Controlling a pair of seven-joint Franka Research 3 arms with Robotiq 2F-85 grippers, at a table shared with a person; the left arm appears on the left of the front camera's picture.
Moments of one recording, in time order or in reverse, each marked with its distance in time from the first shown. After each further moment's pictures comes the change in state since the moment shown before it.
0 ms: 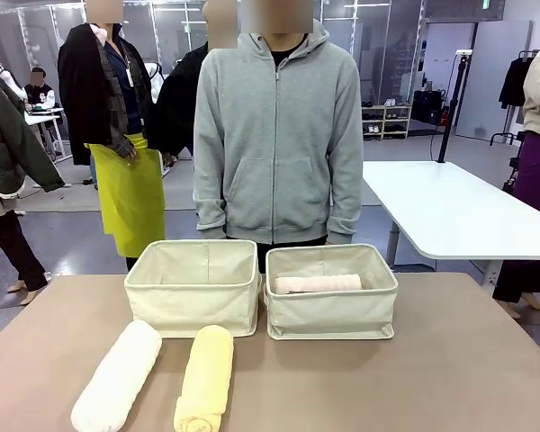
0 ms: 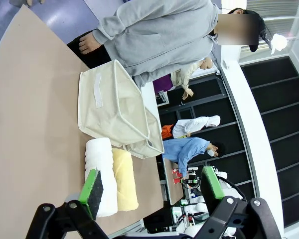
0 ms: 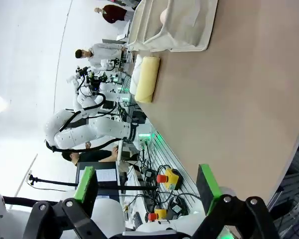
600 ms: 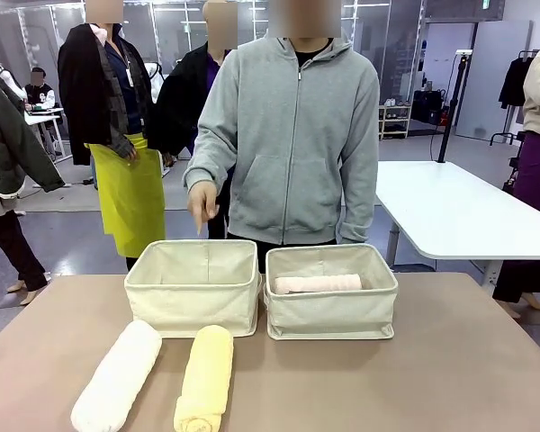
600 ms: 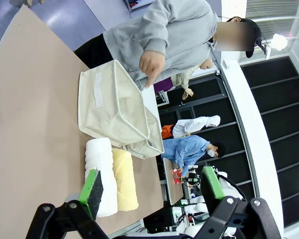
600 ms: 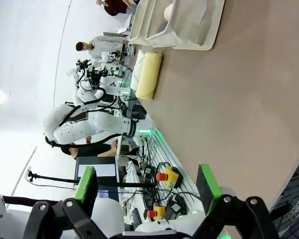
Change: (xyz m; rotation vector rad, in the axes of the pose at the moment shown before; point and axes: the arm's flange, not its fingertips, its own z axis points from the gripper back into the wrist) left arm 0.000 0.000 0.000 0.000 0.000 0.000; right arm 0.013 0.003 -0.012 0.004 0.035 0.016
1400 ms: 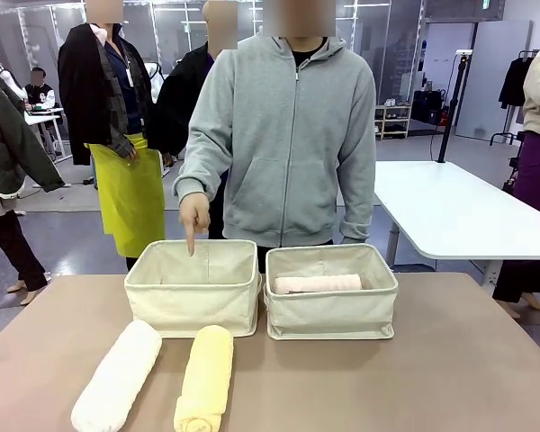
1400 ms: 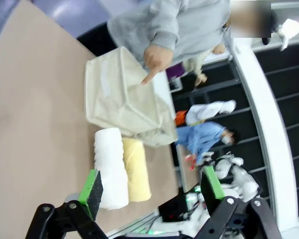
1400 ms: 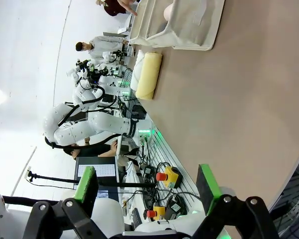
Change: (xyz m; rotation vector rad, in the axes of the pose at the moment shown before) left arm 0.003 -0.012 -0.024 0.089 0.102 -0.066; right arm 0.000 0.000 0.001 -0.001 -0.001 0.001
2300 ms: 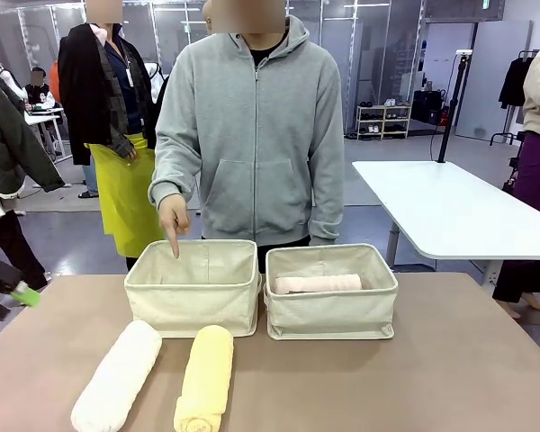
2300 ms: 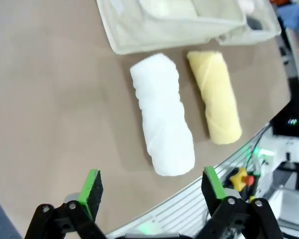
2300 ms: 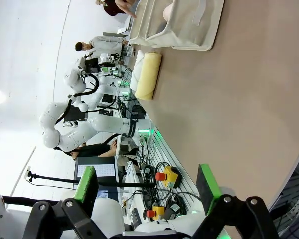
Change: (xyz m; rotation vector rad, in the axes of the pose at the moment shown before) left arm -0.016 -0.086 -0.193 0.513 0.618 -0.437; right arm 0.001 0.001 0.001 -0.003 0.000 0.002
